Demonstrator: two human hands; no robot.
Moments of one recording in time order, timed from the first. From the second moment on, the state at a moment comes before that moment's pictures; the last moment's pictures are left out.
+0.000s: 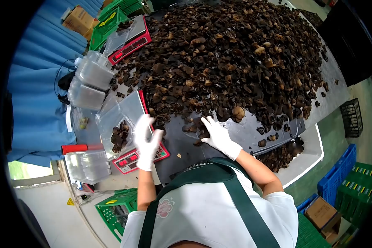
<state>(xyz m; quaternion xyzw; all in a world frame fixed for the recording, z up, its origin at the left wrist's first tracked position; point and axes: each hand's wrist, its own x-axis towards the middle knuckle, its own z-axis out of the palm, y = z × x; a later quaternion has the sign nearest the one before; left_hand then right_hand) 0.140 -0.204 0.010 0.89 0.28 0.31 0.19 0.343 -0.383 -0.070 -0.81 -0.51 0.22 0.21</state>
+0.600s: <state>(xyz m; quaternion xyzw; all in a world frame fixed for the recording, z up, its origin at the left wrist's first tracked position) 0.215 -0.259 -0.097 0.95 0.18 0.10 0.24 0.360 -0.379 -0.087 -0.73 -0.65 0.06 0.19</state>
